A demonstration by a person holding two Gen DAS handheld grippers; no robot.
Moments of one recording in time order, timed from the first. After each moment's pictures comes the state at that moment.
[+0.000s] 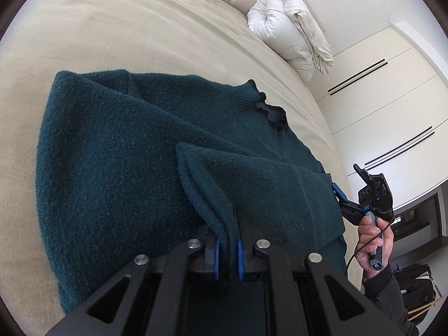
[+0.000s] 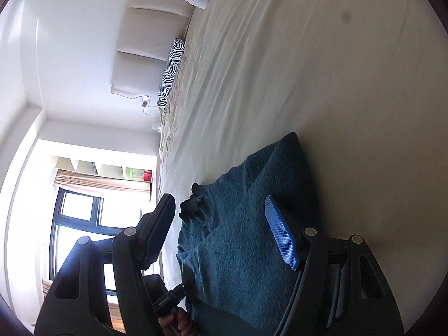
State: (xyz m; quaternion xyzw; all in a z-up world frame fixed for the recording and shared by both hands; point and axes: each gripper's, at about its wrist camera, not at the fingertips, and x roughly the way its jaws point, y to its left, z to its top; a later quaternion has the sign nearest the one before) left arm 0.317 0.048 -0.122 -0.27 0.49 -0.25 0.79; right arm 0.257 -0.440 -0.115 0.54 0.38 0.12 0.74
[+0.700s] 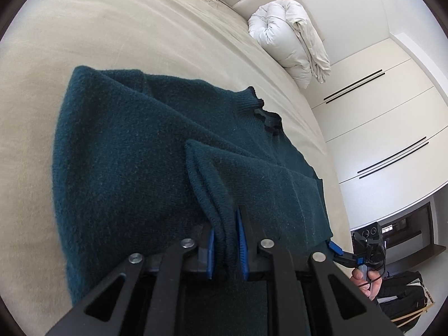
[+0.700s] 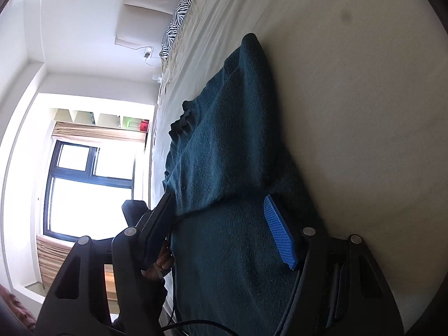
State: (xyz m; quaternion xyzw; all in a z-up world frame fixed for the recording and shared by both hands) left arm 0.297 0.071 -0.111 -0.30 0.48 -0.24 0.79; right arm 0.143 -0.413 -0.119 0.48 0.45 0.19 0.73
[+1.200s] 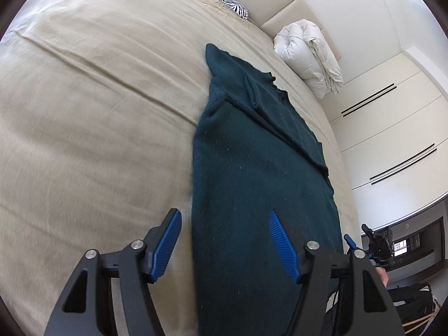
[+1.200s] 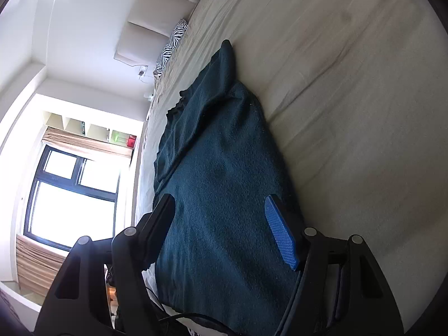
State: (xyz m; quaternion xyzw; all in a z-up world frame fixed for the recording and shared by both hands) left arm 0.041 0.150 -0.094 -0.30 0.48 -0.16 0.81; right arm -0.074 -0.413 -0.091 0.45 0.42 0.12 0.78
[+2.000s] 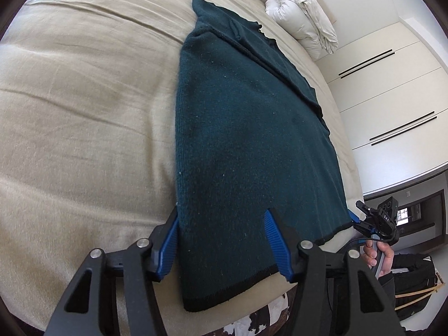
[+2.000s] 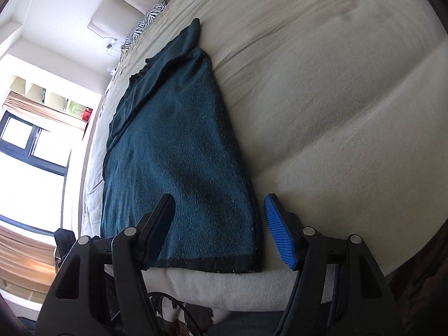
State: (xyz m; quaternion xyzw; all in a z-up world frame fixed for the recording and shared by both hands) left arm -0.022 0.120 -0.100 -0.26 0.54 -0.20 0.77; right arm -0.169 -0.406 -0.090 0.34 0.49 0.05 0.80
